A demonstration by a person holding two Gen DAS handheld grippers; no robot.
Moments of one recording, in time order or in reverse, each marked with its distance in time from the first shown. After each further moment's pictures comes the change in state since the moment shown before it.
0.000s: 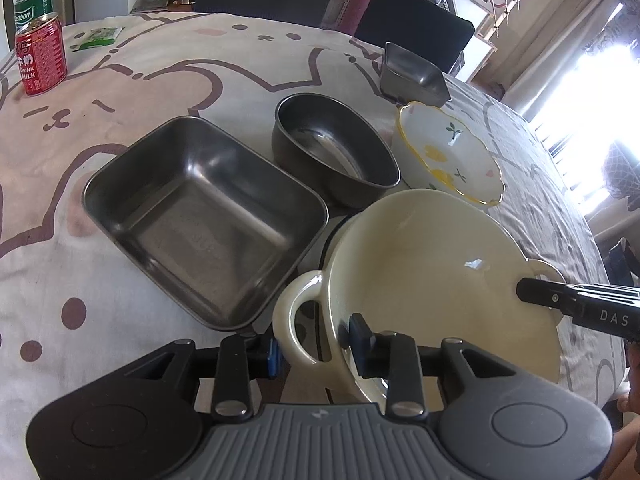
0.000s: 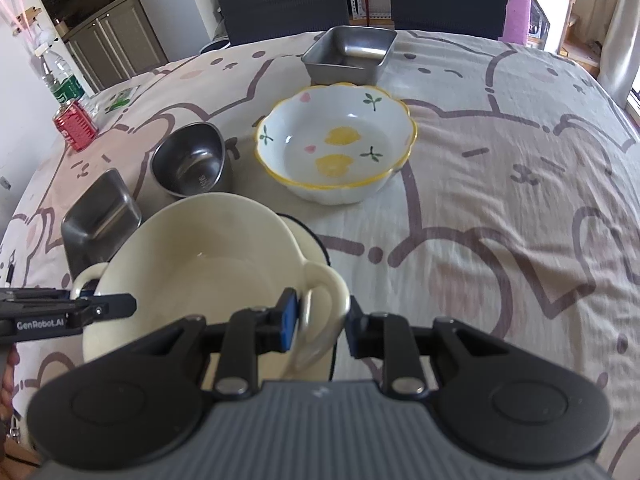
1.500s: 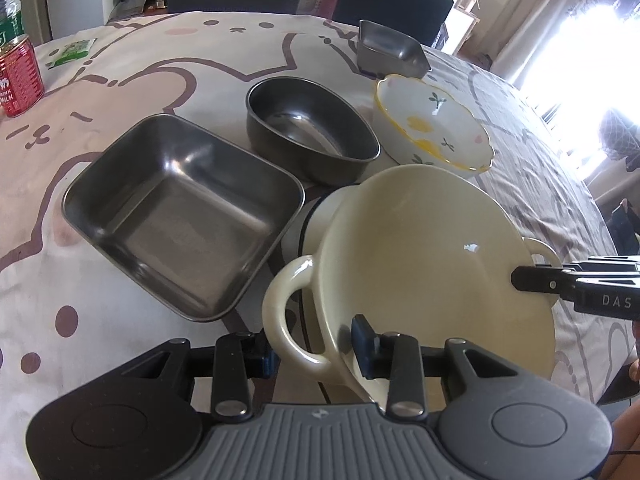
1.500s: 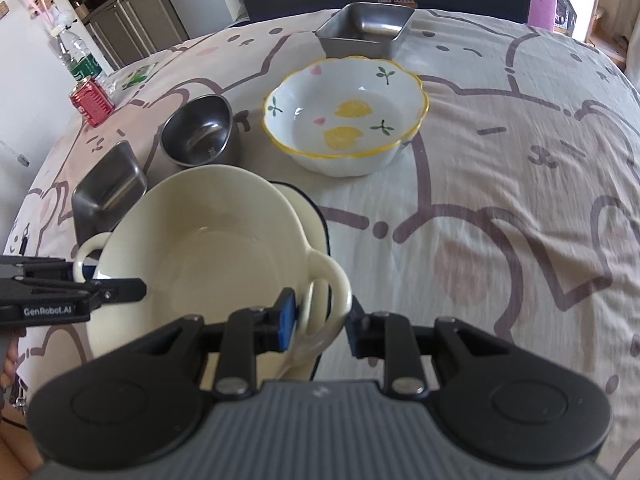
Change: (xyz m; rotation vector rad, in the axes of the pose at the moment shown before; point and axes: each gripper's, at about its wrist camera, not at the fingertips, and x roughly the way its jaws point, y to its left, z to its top) left arm 0.005 -0.012 -0.005 0.096 0.041 0.014; right arm 0.007 -0.015 -0.008 -0.041 0.060 0.072
